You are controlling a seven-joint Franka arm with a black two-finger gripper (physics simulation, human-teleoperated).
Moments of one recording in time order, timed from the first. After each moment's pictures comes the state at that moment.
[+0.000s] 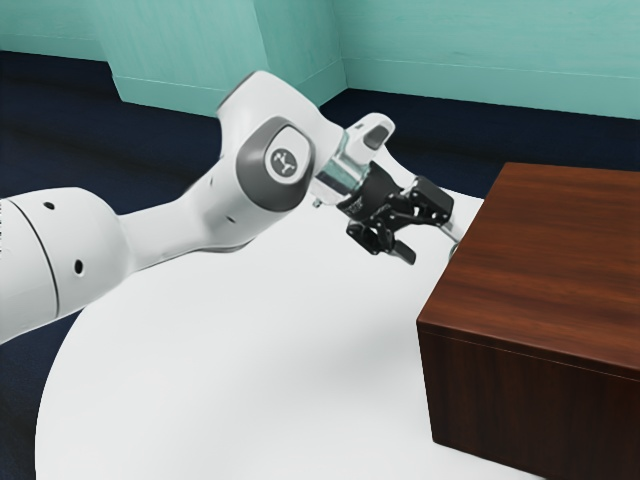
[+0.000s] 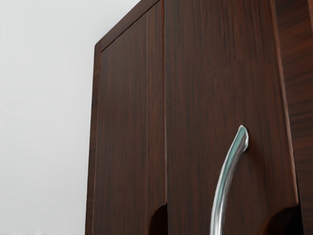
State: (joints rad) arm 0.03 0.32 -0.08 -1.49 -0.61 2.17 -0.04
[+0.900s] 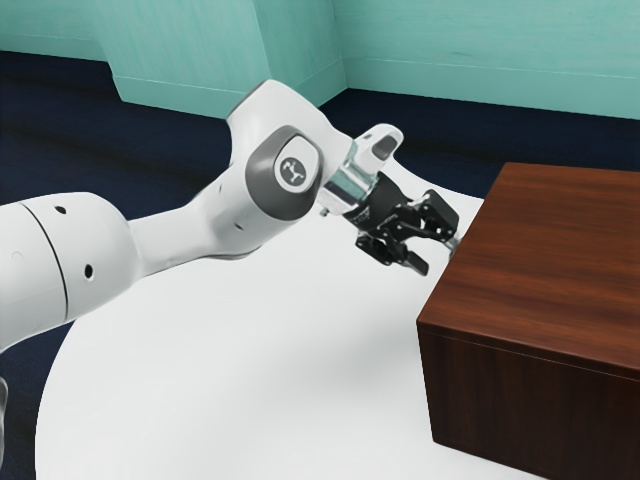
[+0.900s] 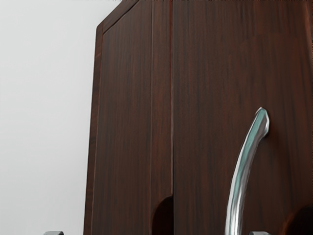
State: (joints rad) arm 0.01 0.33 -0.08 -1.50 -0.60 2.17 -0.06
